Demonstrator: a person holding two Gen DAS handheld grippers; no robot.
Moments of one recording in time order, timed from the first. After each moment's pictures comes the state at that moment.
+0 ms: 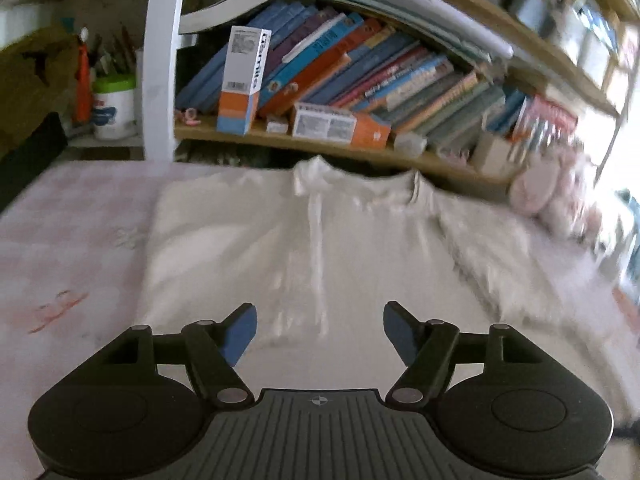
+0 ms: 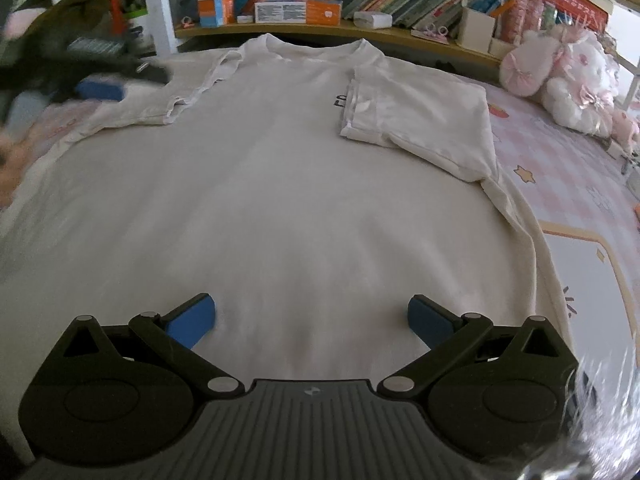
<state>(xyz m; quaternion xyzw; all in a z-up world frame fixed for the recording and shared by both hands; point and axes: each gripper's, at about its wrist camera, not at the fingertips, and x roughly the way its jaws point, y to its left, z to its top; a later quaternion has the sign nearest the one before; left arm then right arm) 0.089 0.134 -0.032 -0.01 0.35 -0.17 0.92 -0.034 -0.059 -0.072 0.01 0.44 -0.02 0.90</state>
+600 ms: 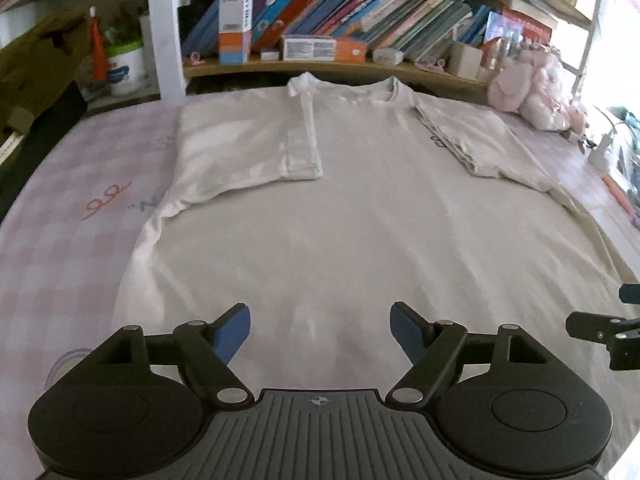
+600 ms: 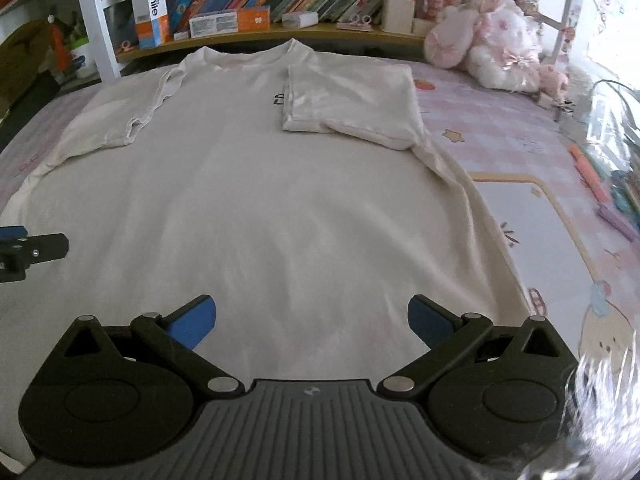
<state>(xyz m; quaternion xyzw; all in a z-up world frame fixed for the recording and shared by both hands) 0.006 0.157 -0.041 0.04 0.41 -0.18 0.89 -0.071 -0.049 -0.052 0.06 0.43 -0.12 0.89</state>
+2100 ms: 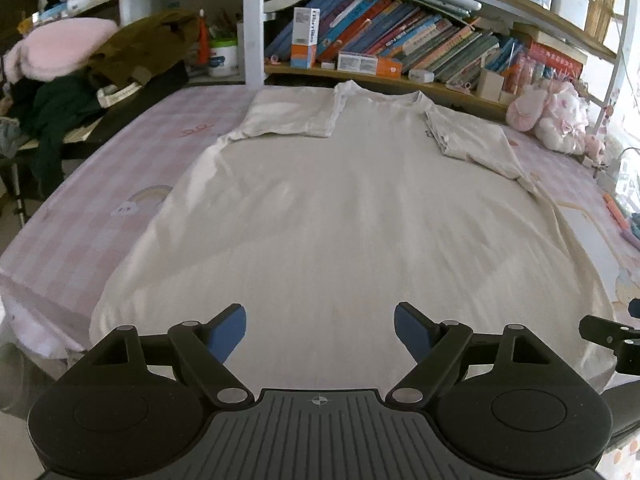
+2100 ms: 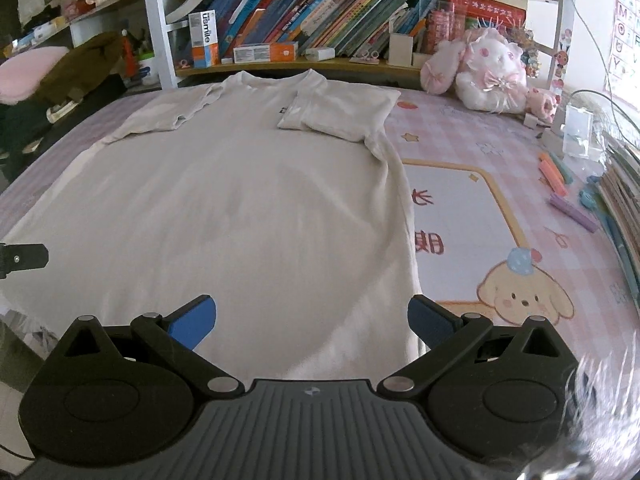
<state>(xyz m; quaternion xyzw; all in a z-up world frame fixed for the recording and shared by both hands) -0.181 0.110 -0.003 -0.02 0.40 -0.03 0.92 -0.217 -0.119 -0.032 0.03 0.38 -0.02 0.93</state>
